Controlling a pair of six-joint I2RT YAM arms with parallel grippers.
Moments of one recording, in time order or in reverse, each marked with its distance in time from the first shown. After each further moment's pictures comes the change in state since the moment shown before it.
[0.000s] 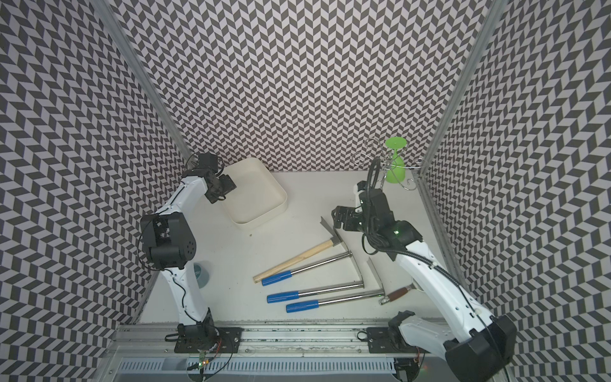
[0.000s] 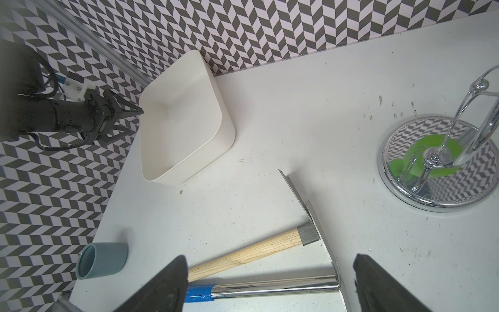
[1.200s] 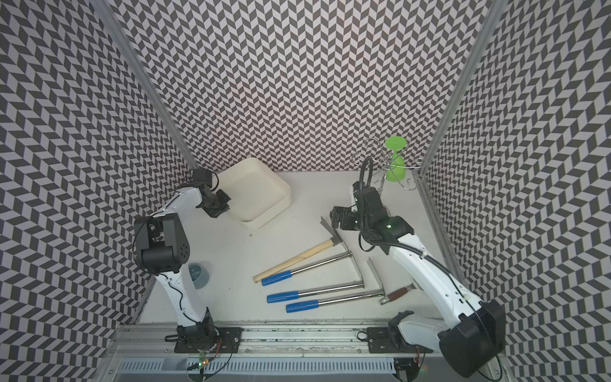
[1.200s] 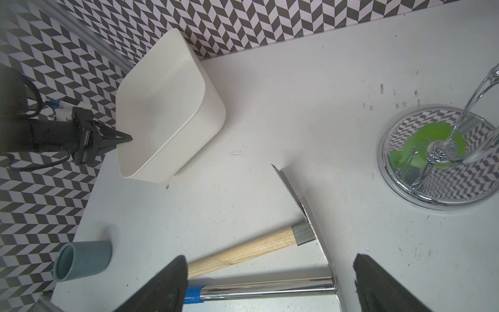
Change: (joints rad) left arm 0.061 -0.099 -0.265 0.048 0.246 -0.118; right arm 0.000 0.080 0.015 0.002 0.004 -0.017
